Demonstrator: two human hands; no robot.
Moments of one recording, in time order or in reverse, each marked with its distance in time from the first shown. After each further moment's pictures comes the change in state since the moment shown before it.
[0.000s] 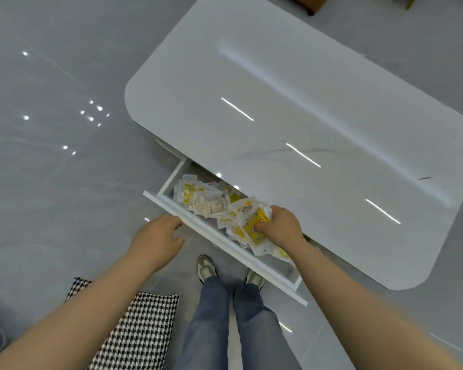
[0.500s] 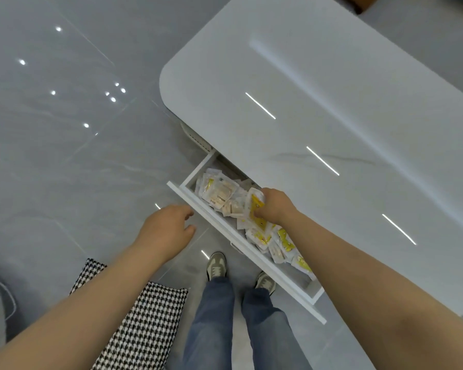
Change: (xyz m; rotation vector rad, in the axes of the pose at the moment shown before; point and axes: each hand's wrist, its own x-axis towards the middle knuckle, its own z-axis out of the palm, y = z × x) left_hand 0.014 -0.041 -0.007 -0.082 0.052 -0.060; right_hand 0.076 -0.068 0.046 -0.304 -0.148 -0.160
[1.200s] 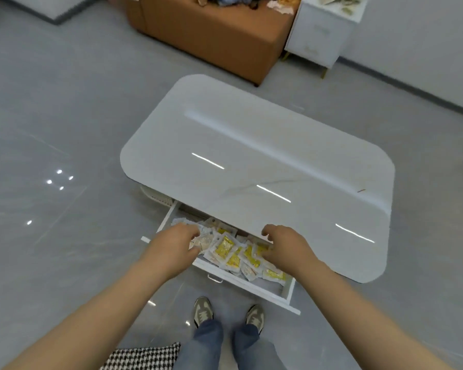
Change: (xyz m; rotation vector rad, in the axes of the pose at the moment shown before) left_hand -0.089 0.076 -0.082 0.217 0.011 0.380; right_hand -0.240 0.007 -0.051 -0.131 0.304 0.083
